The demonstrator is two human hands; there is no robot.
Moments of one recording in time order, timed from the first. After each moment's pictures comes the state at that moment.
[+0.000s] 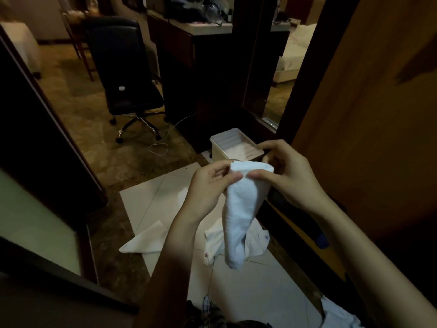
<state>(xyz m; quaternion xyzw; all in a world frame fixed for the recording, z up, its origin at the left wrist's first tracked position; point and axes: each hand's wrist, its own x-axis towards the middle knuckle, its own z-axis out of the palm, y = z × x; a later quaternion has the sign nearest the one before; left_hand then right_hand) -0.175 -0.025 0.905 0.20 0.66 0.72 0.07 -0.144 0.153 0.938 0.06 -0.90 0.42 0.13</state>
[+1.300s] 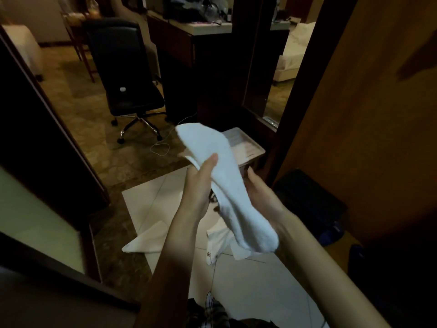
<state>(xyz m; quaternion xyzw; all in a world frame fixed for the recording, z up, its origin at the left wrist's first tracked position) -0.177 -0.024 0.907 -0.02 0.56 0.83 0.07 -0.144 0.110 0.882 -0.08 -0.47 0.86 -0.18</state>
